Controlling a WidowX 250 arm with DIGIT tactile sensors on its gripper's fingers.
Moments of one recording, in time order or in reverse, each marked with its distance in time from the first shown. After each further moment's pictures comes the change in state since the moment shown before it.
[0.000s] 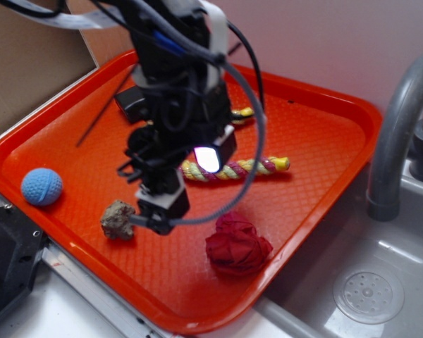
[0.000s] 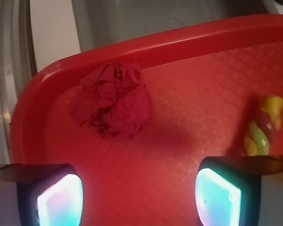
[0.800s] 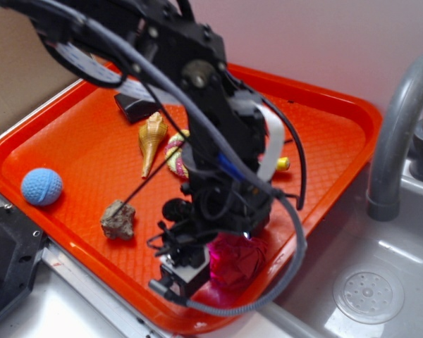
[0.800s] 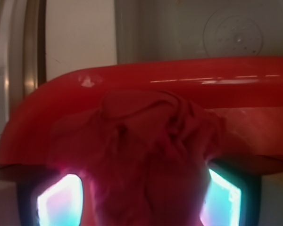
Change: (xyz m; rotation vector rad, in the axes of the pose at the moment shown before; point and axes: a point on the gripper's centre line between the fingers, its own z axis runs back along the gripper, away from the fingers) arm 0.029 -0.028 -0.045 -0.077 0.080 -0.169
